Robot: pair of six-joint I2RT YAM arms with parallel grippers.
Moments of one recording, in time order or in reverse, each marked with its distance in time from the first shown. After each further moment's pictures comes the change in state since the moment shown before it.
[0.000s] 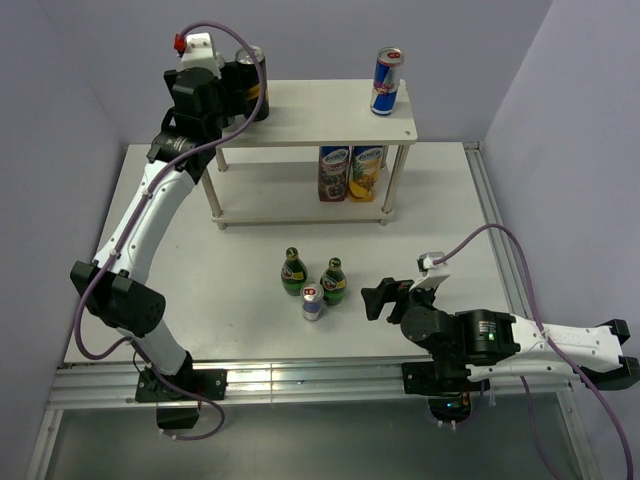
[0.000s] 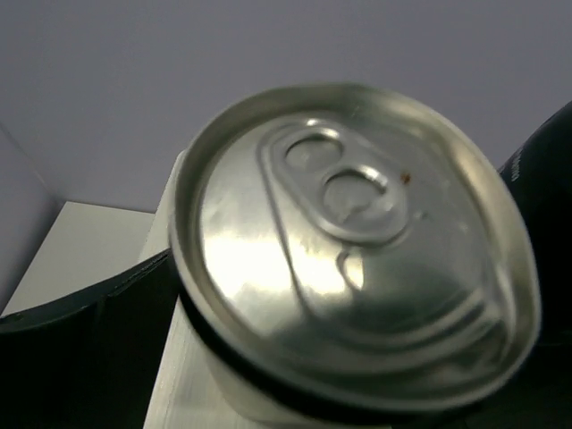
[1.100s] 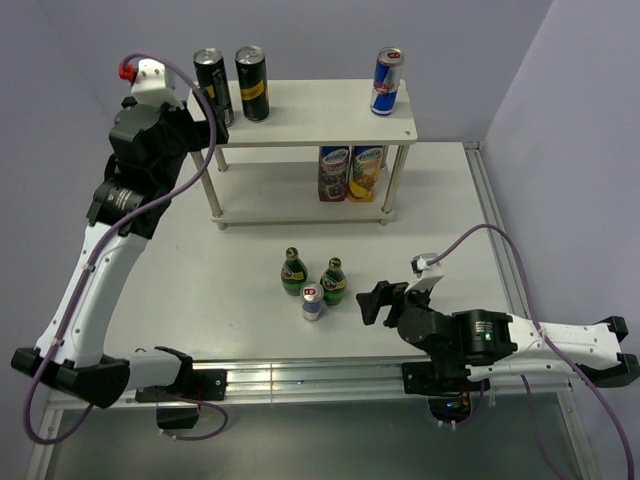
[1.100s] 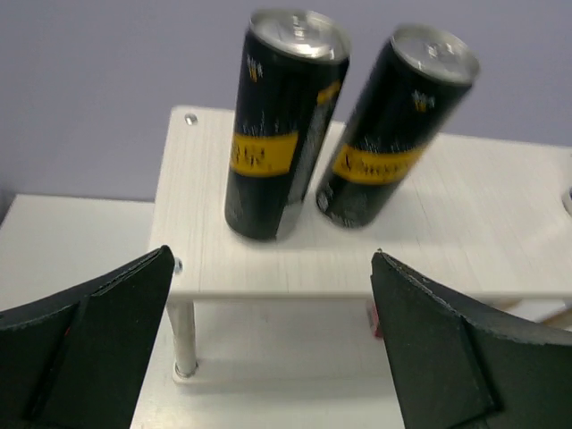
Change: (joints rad) left arm -0.002 -0.384 -0.226 -0.085 0.165 -0.067; right arm 0.010 0.021 0.000 -0.001 -0.035 0.023
